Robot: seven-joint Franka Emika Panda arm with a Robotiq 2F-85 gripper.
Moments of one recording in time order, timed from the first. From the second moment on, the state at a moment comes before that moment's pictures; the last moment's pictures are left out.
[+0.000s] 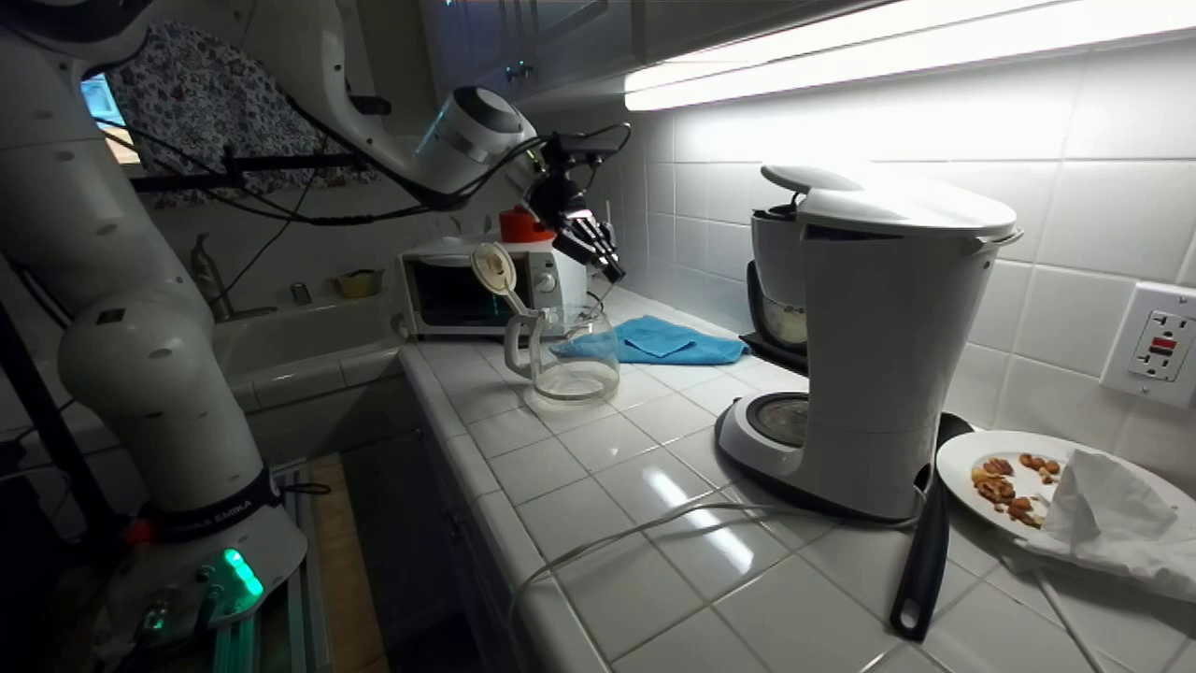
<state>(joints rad) 0.04 -0.12 0.06 -2.24 -0.98 2.10 -1.36</state>
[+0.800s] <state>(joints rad) 0.08 -0.08 0.09 -2.24 -1.03 2.09 -1.36</state>
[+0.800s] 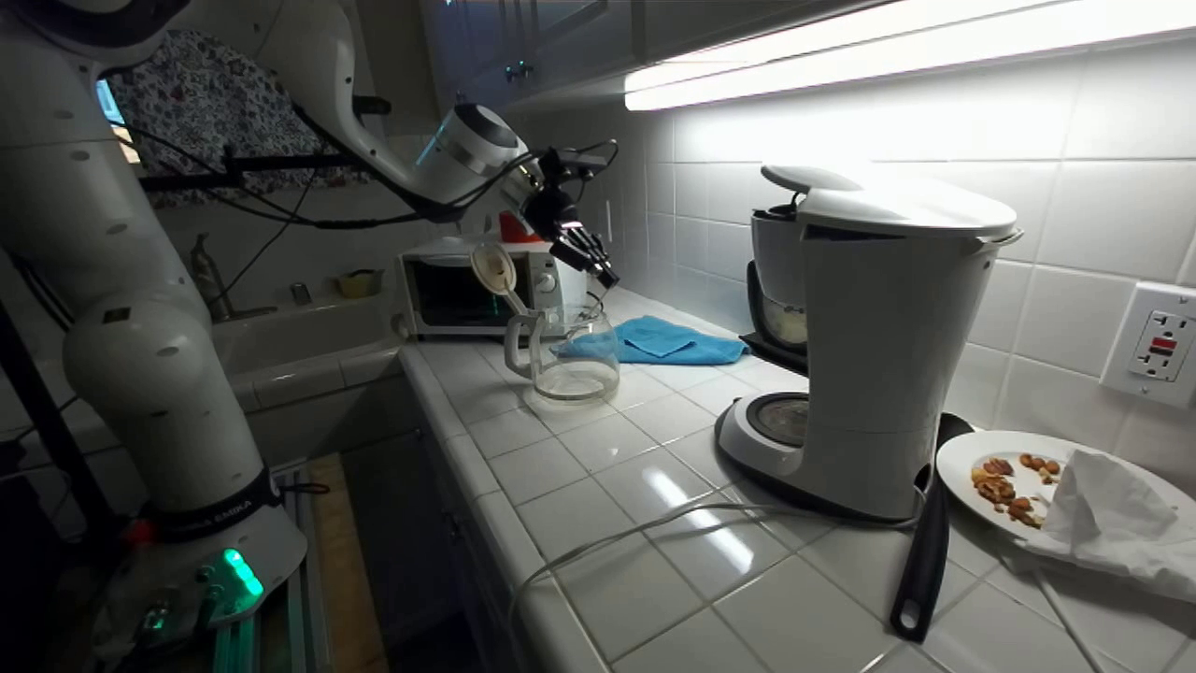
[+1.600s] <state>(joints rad) 0.09 -0.08 0.09 -2.24 -1.03 2.09 -1.36</state>
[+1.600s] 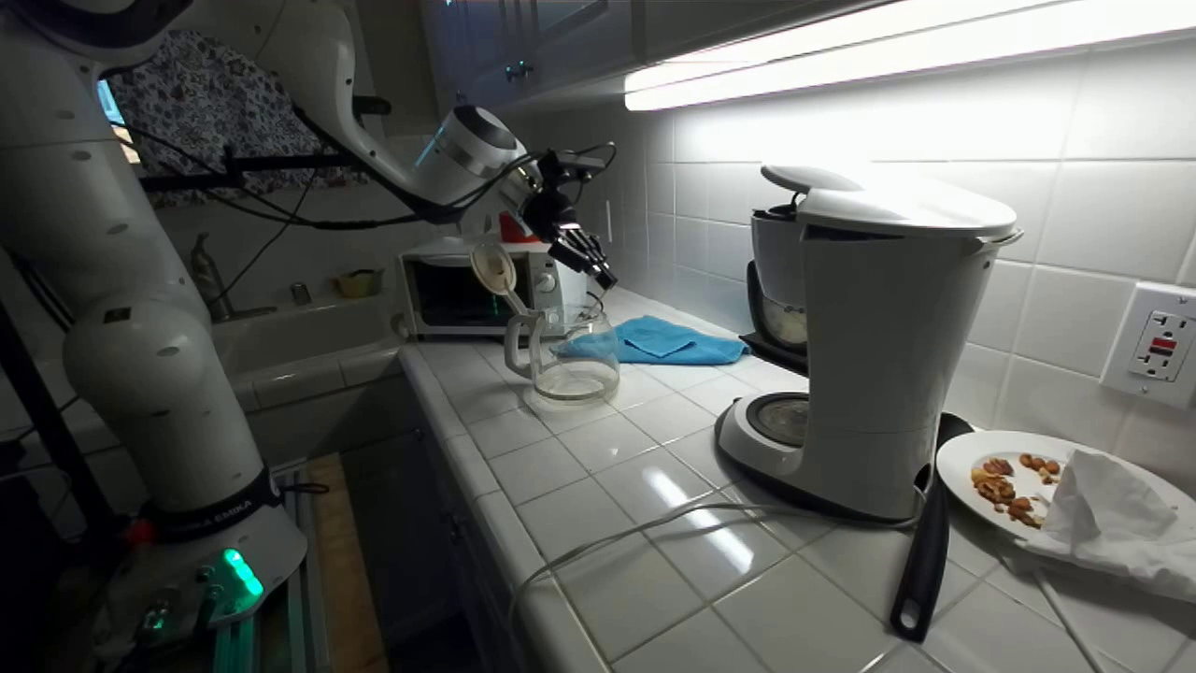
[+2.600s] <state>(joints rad) 0.09 -0.04 0.08 -2.25 -1.12 2.09 -1.34</state>
